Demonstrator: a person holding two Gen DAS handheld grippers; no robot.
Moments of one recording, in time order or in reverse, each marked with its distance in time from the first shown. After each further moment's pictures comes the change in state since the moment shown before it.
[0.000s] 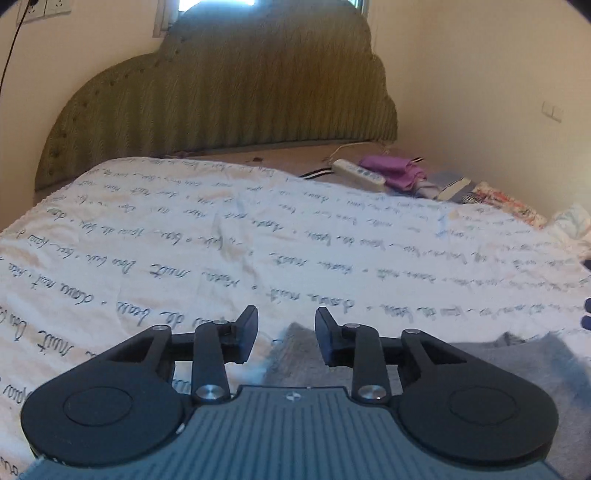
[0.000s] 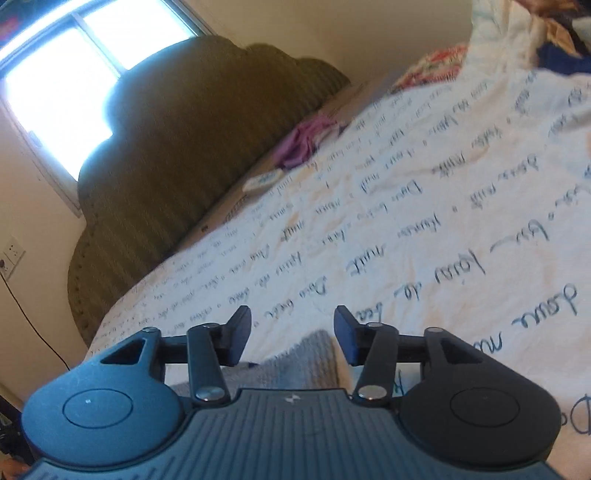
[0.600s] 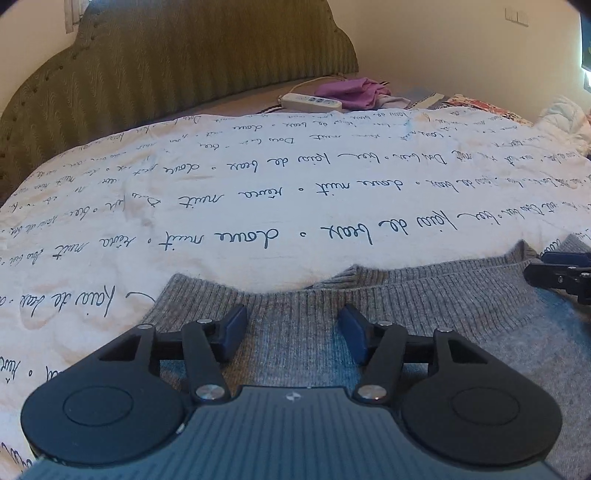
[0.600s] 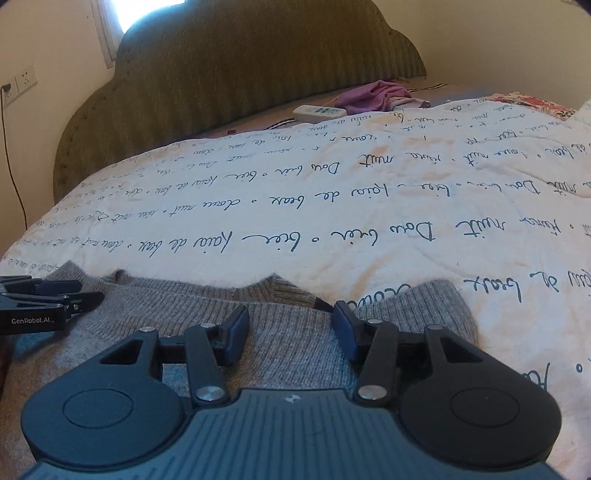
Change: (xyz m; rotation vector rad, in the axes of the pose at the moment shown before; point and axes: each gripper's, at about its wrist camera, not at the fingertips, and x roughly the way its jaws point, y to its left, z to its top) left arm 0.090 -0.074 -0.048 0.233 0.155 0.034; right arm 0.098 0.067 -0.071 -0.434 0.206 -0.128
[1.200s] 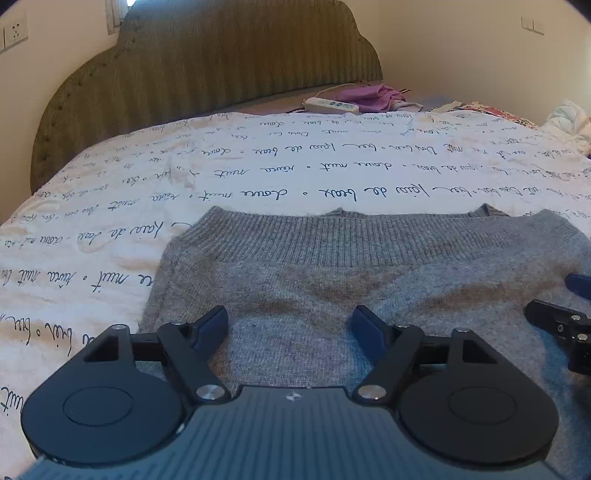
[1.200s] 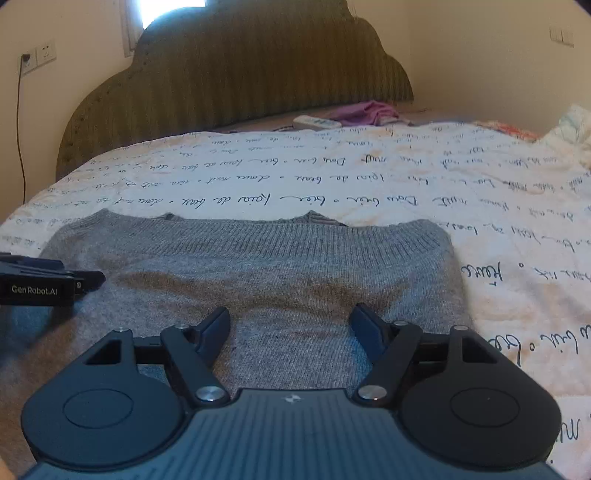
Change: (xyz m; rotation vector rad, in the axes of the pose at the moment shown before) left arm -0.070 -0.020 -0.055 -0.041 -0.036 0.092; right arm -0.070 0.058 -0.065 -0.083 -0.067 -0.121
